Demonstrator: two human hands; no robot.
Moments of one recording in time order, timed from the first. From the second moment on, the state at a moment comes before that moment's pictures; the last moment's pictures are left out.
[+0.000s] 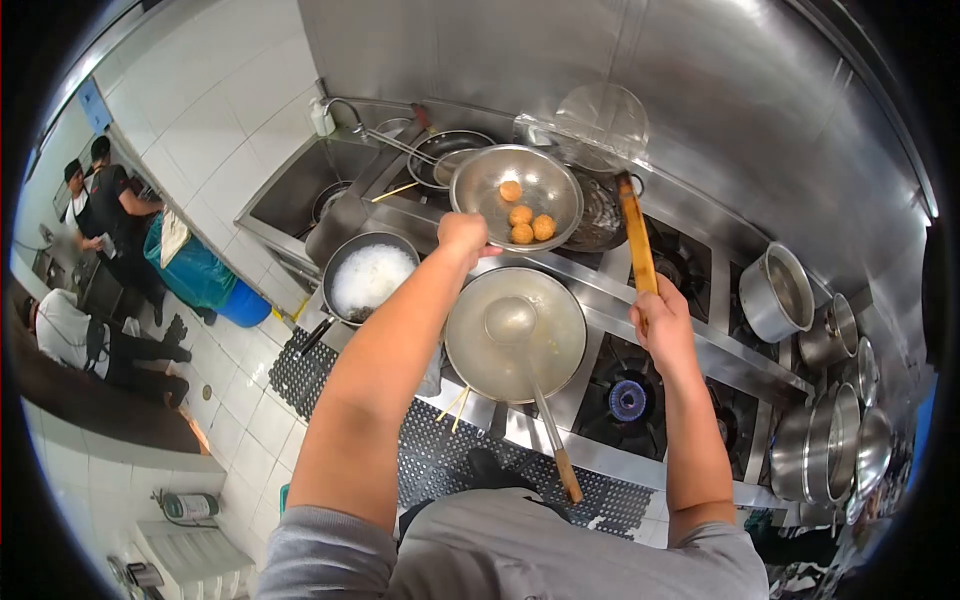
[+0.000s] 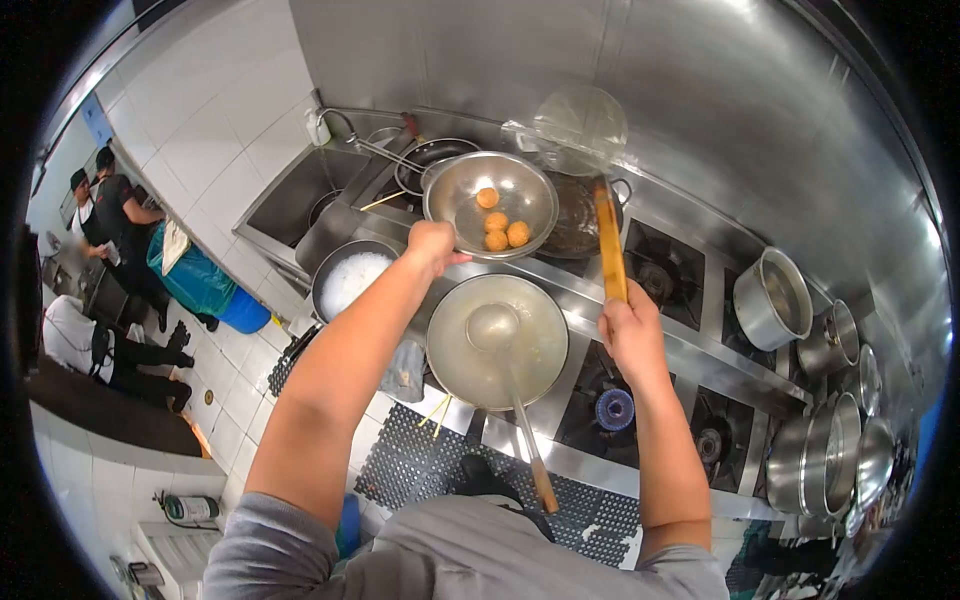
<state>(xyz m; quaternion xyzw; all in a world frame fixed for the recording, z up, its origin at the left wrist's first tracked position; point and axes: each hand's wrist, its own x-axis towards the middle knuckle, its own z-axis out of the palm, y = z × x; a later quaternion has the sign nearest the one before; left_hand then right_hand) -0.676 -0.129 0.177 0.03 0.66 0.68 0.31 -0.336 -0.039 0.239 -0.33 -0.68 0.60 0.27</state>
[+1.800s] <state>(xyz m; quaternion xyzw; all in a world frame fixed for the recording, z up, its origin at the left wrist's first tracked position) -0.164 -1.069 0.008 -0.65 0.65 0.39 -0.07 -0.345 -0.317 -0.282 -0.65 -0.21 0.67 0.29</state>
